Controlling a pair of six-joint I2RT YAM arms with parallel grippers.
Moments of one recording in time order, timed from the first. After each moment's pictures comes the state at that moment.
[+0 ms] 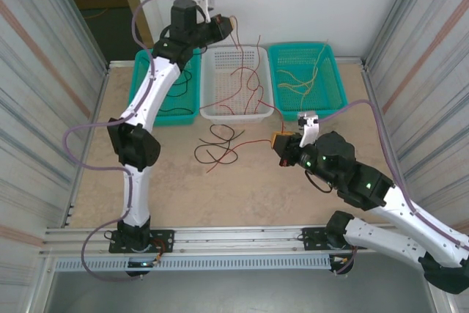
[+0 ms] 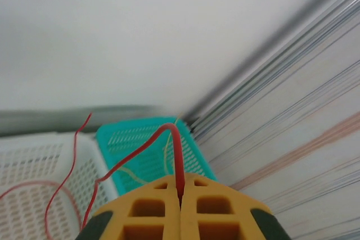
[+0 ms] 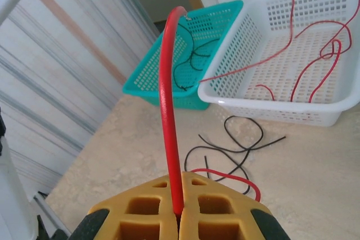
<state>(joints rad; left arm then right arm) -0.37 2.15 2.43 -0.42 0.39 -0.58 0.92 0.72 0.89 -0.44 0.19 0.58</state>
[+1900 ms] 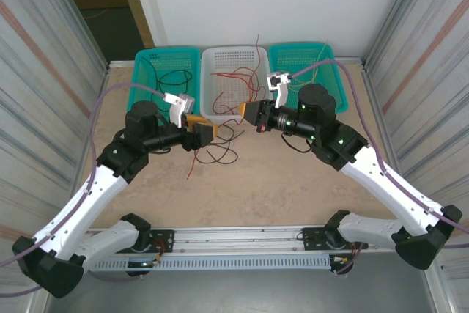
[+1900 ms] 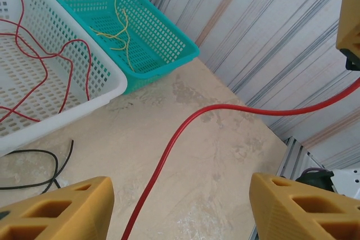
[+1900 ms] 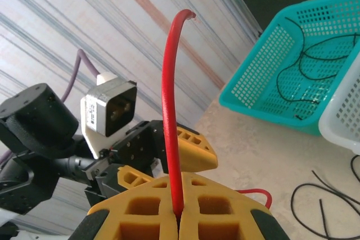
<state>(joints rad) -0.52 0.96 0.96 -0.35 0.50 -0.31 0.73 1.12 1.22 -0.25 -0.34 0.68</state>
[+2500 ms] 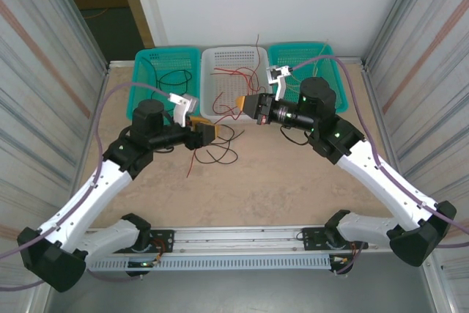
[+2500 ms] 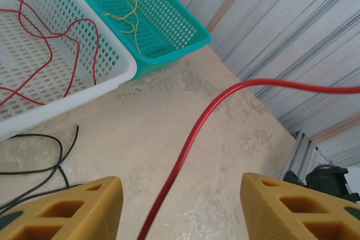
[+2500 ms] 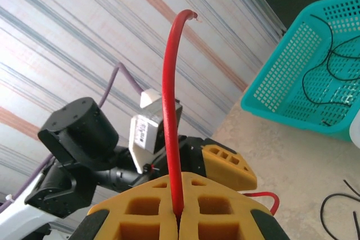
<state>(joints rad) -0.52 1.02 0.94 -0.35 0.49 -0.31 0.68 1.15 1.22 -0.17 -0.45 0.76</state>
